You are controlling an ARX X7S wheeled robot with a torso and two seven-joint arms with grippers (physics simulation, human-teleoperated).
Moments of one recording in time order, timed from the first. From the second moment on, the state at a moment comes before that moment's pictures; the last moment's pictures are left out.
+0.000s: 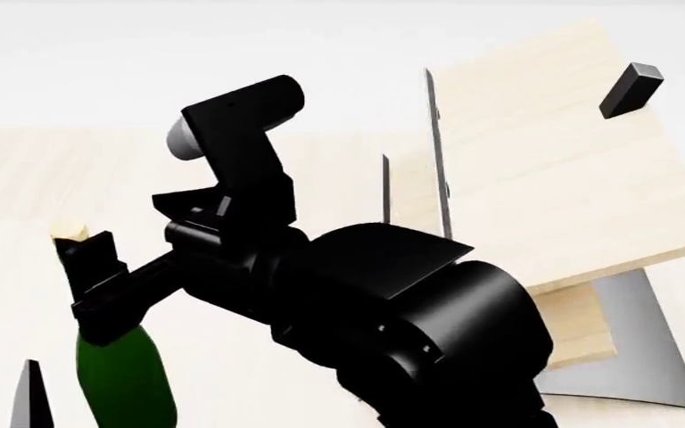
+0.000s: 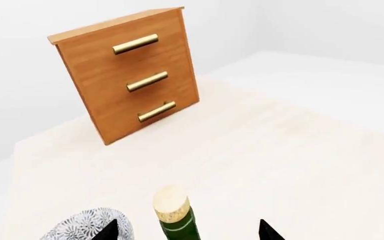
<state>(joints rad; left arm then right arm) 0.20 -0.44 0.37 0.83 -0.02 0.00 -0.52 1.07 0.09 -0.48 0.13 0.88 0.99 -0.19</state>
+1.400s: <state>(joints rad) 0.20 -0.45 0.38 0.82 -0.03 0.02 -0.53 1.16 0.02 -0.89 0.54 1.08 0.46 -0.19</state>
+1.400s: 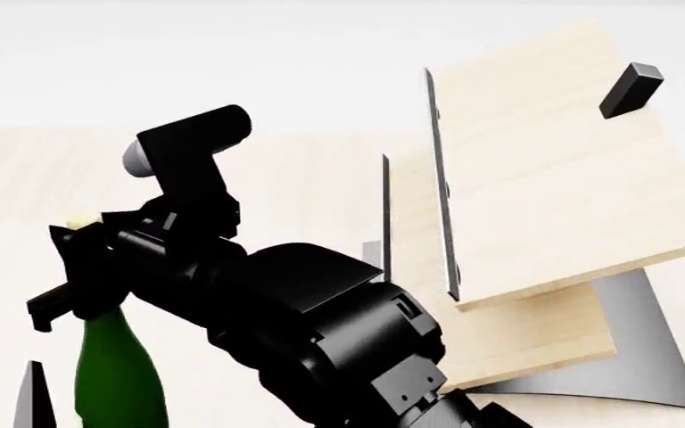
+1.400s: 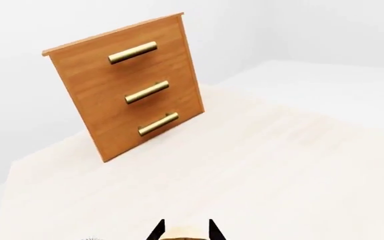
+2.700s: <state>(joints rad) 0.19 -0.46 0.39 0.82 -0.03 0.01 -0.54 1.57 0.50 -0.32 0.54 1.71 0.61 0.41</state>
